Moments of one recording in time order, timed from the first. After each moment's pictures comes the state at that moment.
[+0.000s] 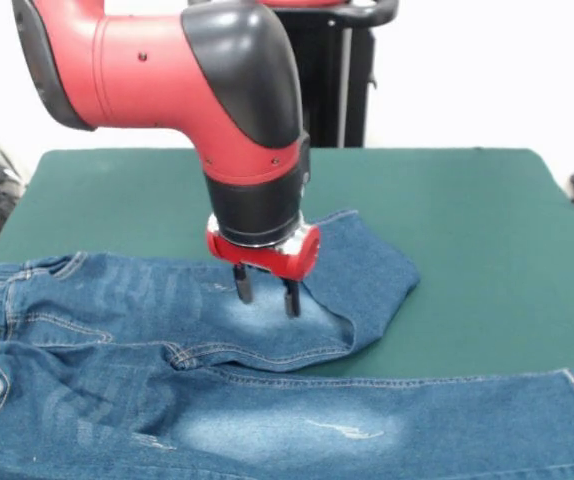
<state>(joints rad) -0.46 -0.39 0.27 1.40 -0.31 0.70 2.12</state>
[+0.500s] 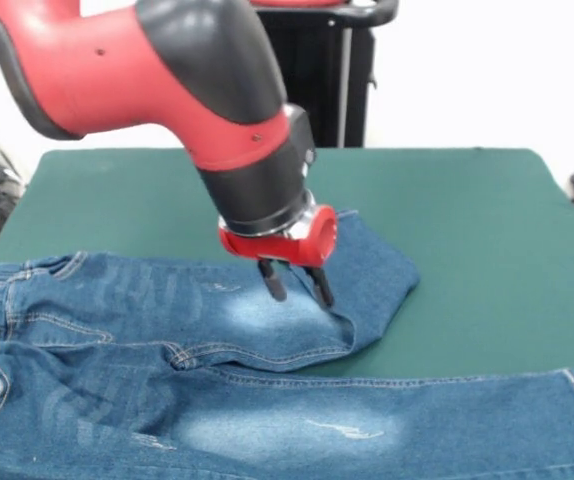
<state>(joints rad) -0.64 -0.40 0.52 1.47 -0.27 0.74 2.12</state>
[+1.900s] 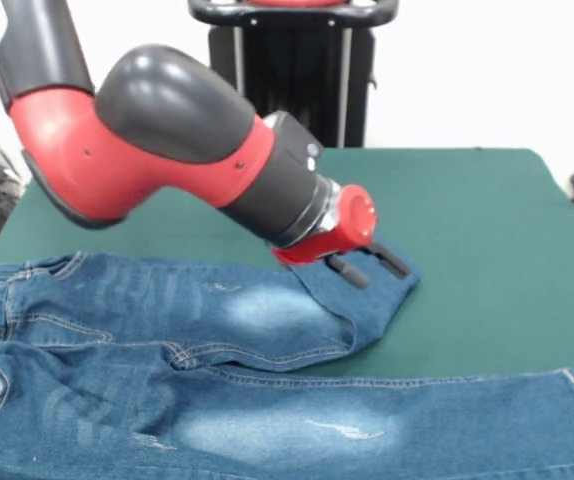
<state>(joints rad) -0.92 -0.13 0.90 1.55 -0.34 0.85 1.99</state>
